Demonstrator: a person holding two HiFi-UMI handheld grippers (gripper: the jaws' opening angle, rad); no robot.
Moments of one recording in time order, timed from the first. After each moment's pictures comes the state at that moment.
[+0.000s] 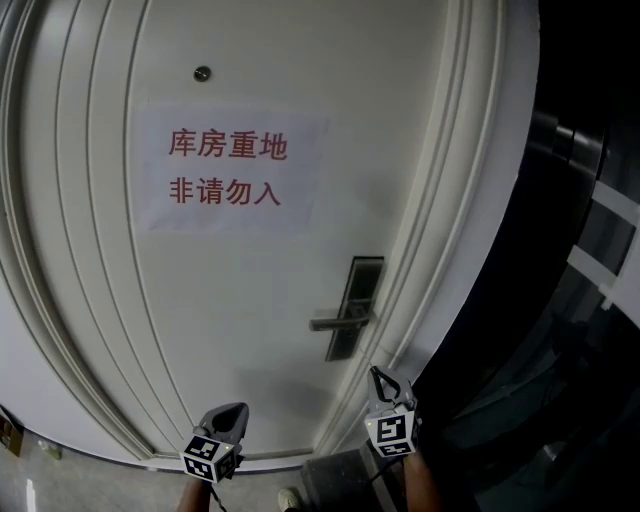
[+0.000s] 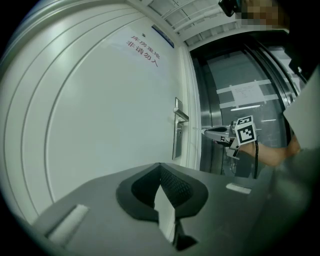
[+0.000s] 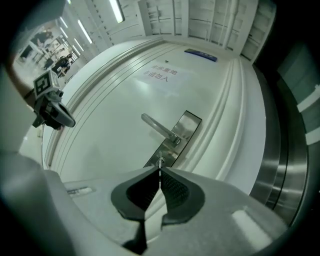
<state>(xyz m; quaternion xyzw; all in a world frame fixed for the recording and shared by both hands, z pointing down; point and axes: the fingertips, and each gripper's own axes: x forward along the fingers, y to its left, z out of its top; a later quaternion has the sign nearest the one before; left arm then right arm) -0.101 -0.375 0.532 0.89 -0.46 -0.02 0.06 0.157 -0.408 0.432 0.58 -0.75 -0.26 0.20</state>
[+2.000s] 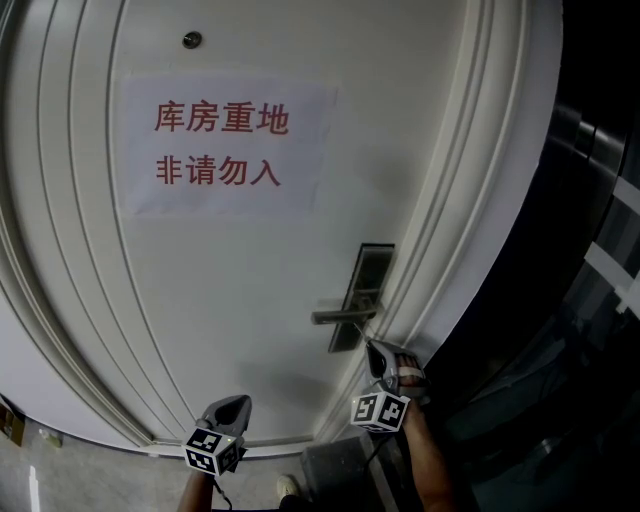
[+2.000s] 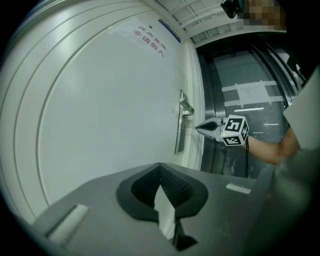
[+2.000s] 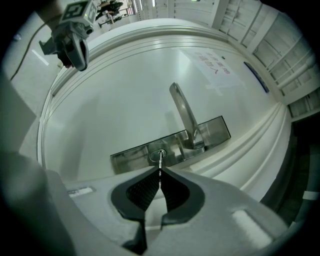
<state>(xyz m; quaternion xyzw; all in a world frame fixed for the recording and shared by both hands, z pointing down) -0.090 -0.395 0.557 0.88 -0.46 -0.01 0.09 0.152 -0.470 0.441 0.54 -0.60 -0.43 0.41</state>
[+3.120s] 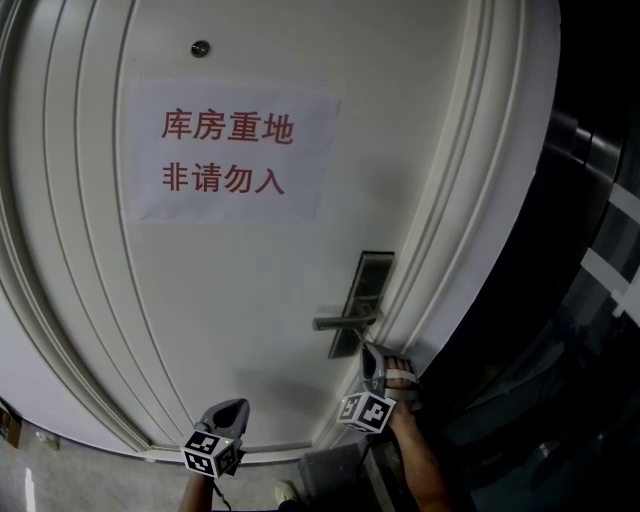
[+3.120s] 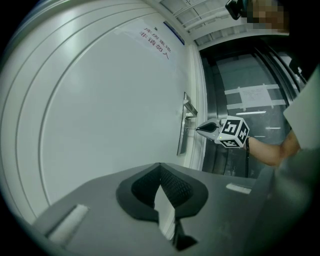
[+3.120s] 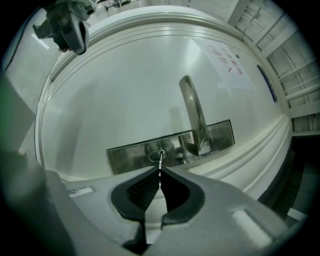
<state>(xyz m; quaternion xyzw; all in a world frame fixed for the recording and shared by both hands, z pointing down) -0.098 -0.398 0.560 0.88 -0.46 -0.02 0.10 0.145 -0.482 0.444 0.55 -0.53 -0.44 0.47</state>
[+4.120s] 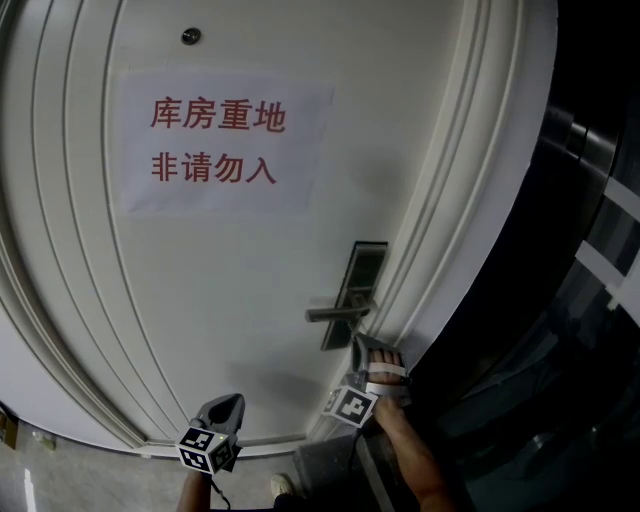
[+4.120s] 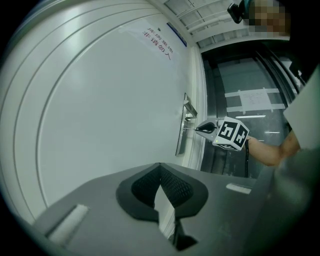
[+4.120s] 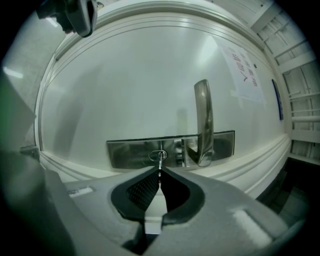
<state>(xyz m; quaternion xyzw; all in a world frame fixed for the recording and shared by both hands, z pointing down) -0.094 -0.398 0.563 0.88 -0.46 -0.04 0.11 0.138 -0.480 0.442 0.55 -0.46 -0.45 0.53</state>
